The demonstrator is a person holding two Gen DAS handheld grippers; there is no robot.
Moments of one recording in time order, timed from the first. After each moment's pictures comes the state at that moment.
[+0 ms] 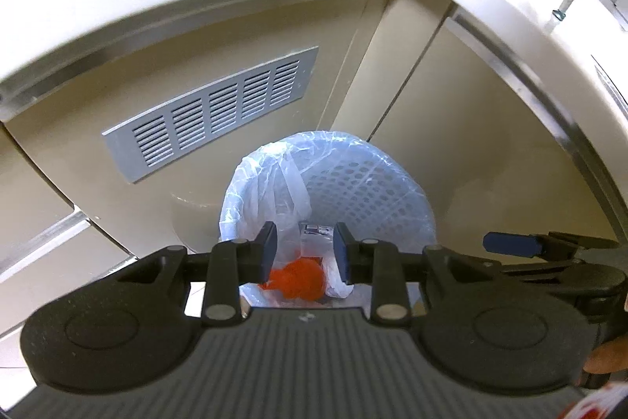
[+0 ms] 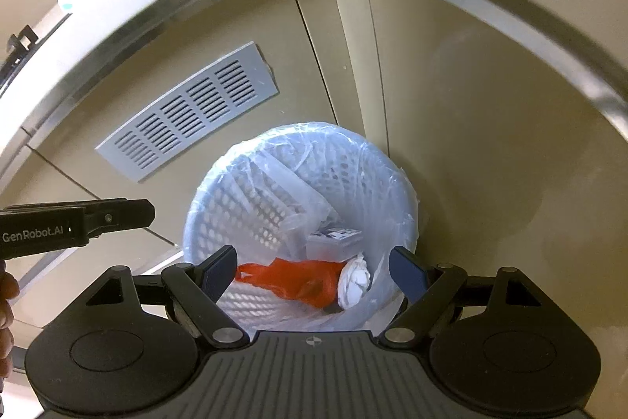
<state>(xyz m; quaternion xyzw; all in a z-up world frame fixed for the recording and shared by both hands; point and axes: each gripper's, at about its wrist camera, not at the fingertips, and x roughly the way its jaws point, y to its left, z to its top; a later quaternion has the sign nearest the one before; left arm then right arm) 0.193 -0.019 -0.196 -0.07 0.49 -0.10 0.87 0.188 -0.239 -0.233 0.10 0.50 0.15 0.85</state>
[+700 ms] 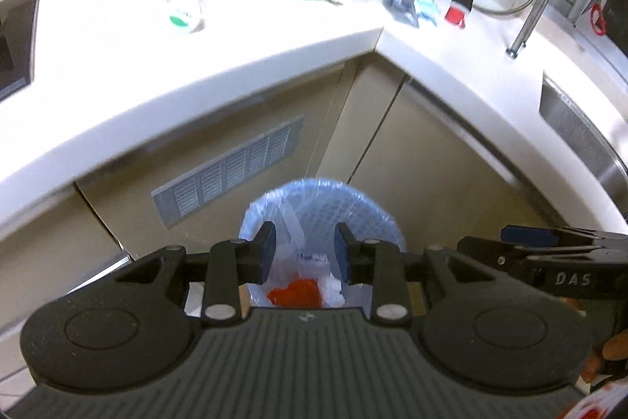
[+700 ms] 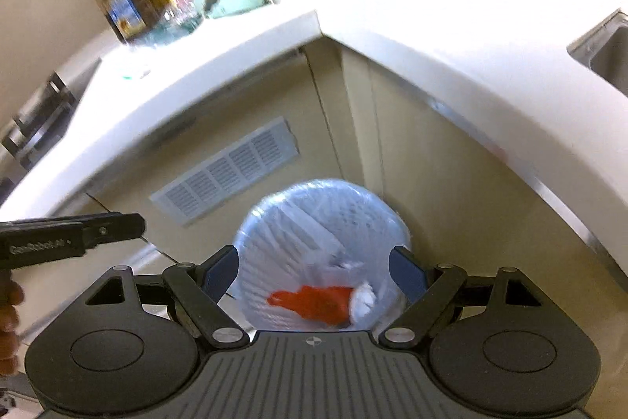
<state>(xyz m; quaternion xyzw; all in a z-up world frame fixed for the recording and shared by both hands) 0.162 0.007 -0.108 -0.06 0.43 -0.12 0.89 0.145 -0.240 -0.133 0.13 0.43 0.13 0.88</state>
